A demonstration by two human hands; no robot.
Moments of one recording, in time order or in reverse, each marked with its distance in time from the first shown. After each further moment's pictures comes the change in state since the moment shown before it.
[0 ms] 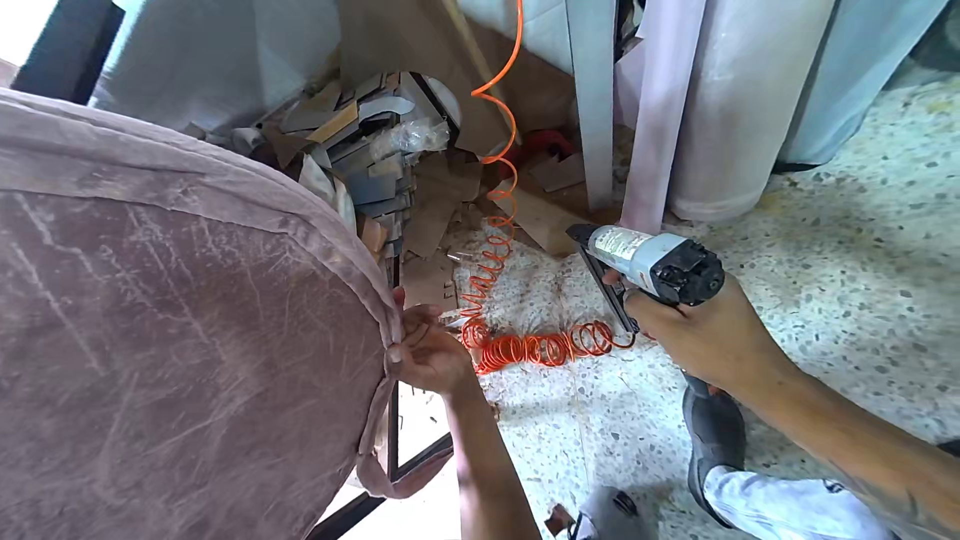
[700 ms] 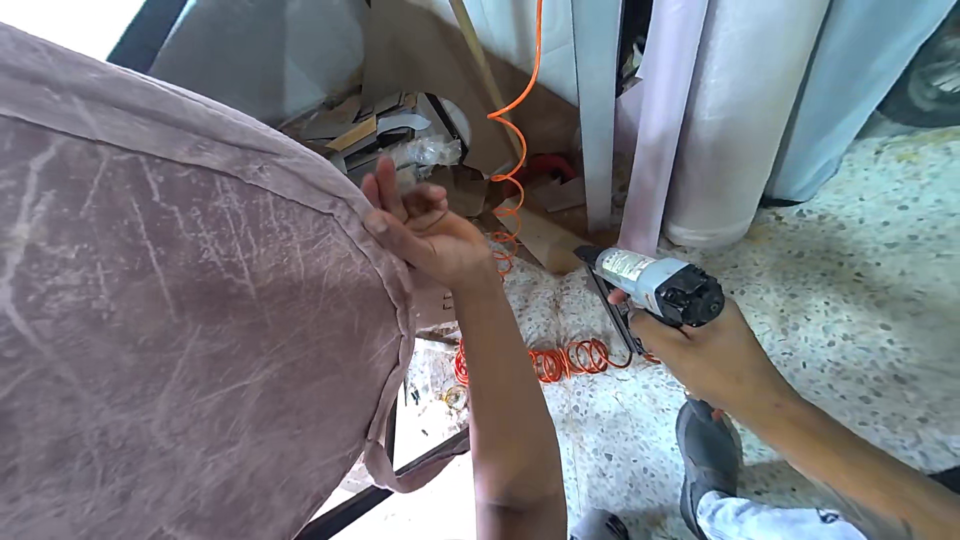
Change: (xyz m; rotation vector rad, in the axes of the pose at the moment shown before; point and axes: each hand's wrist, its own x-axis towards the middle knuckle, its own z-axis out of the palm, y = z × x) left_hand 0.105 -0.048 0.122 -0.151 0.020 0.216; right_hand -0.015 -0.020 -0.004 0.037 -0.032 -0.053
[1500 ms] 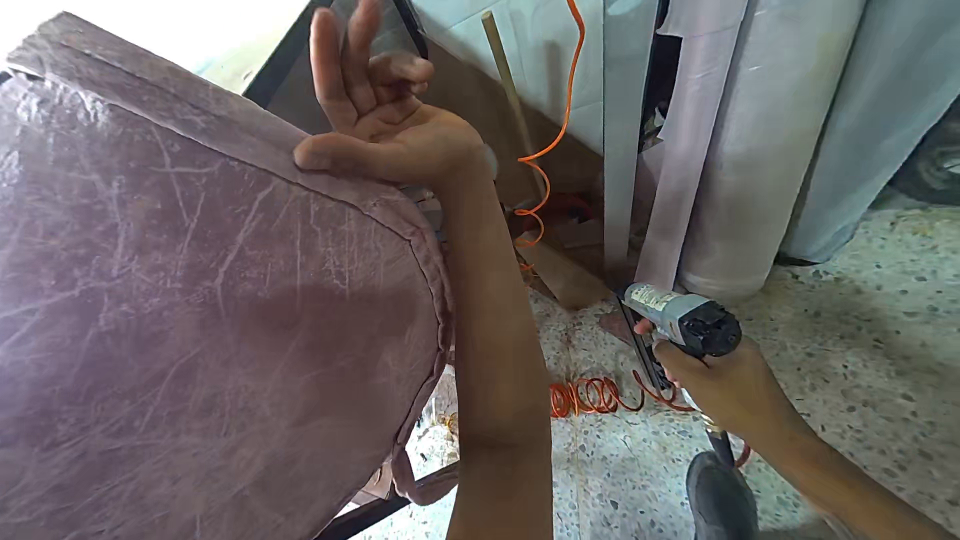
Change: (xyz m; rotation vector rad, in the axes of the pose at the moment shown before) left_hand 0.161 -0.056 0.075 0.132 -0.206 0.489; right_hand 0.007 0.030 -0.009 -0.079 0.035 0.043
